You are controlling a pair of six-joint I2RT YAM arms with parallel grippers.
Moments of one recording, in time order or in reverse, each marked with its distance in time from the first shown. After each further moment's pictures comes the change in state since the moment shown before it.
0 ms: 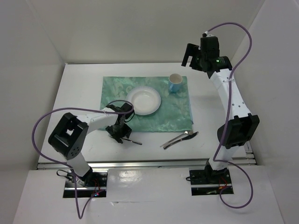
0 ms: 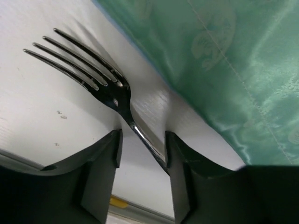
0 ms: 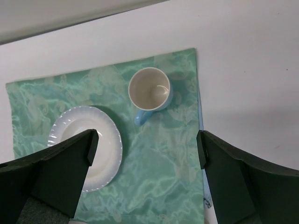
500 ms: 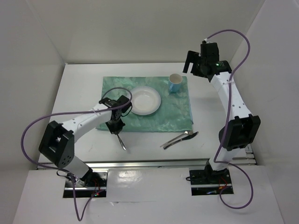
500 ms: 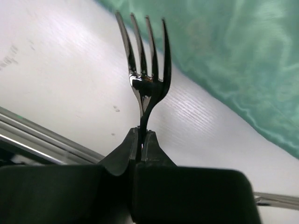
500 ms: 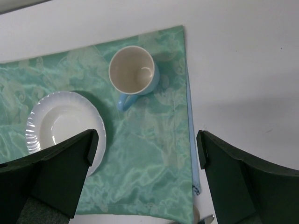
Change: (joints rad) left arm 0.001 -0.137 0.073 -0.181 -0.129 0.187; right arm -0.019 -0.026 -0.108 0.001 0.004 -0.025
